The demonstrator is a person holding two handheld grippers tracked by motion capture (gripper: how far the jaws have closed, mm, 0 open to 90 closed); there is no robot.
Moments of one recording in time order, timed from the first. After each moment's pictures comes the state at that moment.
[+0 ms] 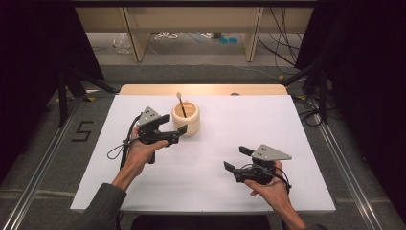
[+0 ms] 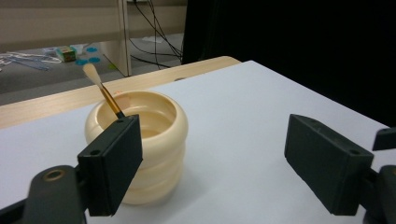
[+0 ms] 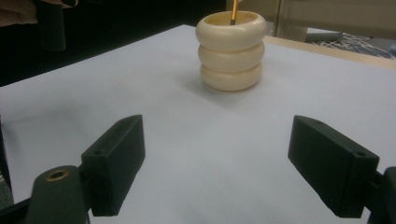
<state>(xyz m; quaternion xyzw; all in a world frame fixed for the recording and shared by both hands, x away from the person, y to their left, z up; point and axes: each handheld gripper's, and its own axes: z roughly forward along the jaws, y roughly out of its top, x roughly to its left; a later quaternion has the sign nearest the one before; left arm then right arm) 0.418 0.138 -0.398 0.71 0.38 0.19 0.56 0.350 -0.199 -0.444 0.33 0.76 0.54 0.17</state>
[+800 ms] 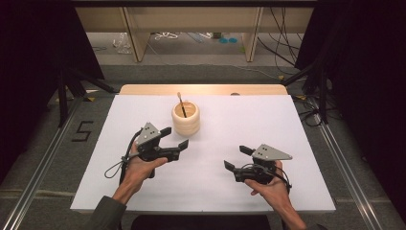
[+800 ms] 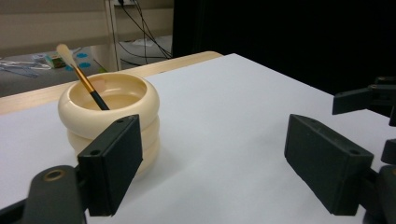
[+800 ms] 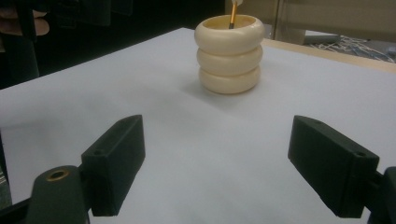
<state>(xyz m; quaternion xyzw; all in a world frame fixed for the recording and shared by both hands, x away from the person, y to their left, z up) 0.381 0.136 -0.413 0.72 0.36 0.19 0.57 0.350 -0.200 -0.442 0.33 0.76 0.54 0.17</state>
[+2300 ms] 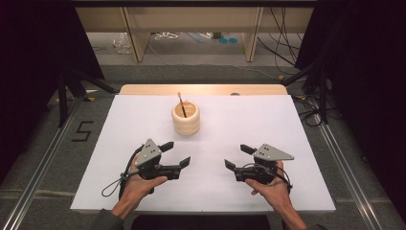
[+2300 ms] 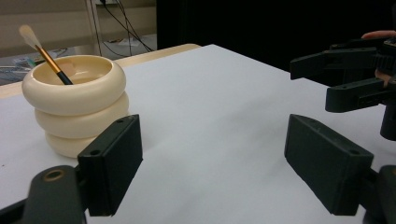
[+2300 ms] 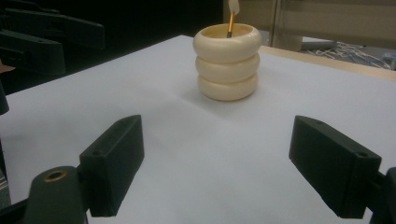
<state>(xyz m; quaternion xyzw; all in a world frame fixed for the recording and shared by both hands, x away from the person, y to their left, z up) 0.343 0.135 -0.427 0.73 0.33 0.19 0.57 0.349 -0.201 -0.440 0.33 0.75 0.55 0.18</state>
